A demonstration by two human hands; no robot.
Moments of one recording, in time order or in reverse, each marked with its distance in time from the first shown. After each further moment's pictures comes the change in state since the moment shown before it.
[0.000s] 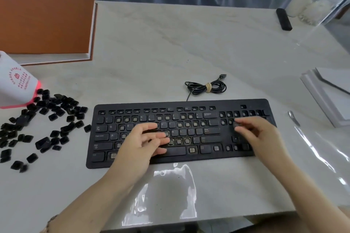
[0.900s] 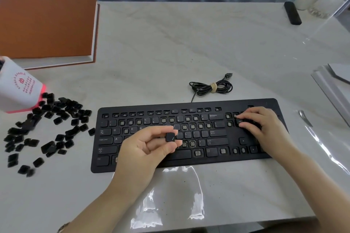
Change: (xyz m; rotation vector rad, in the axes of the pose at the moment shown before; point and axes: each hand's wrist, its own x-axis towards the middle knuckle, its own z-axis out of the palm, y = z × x) left_hand -0.010 0.010 0.006 -0.107 -0.011 0.273; right_hand 0.029 0.025 0.002 -0.247 -0.065 -0.189
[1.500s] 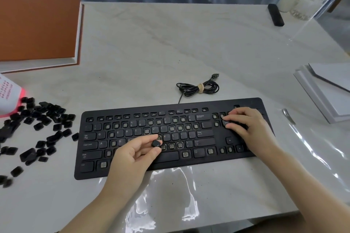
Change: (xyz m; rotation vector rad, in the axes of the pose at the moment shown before) left_hand 0.004 -0.025 0.000 0.169 0.044 -0.109; right_hand -0.003 0.000 0.002 0.059 0.031 0.023
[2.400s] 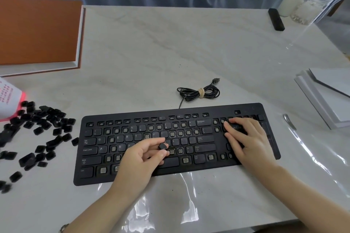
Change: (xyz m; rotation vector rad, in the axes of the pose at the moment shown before) left_hand 0.015 -0.010 0.009 -0.039 -0.075 -0.061; right_hand -0.018 0.008 0.019 -0.223 0.267 -0.298
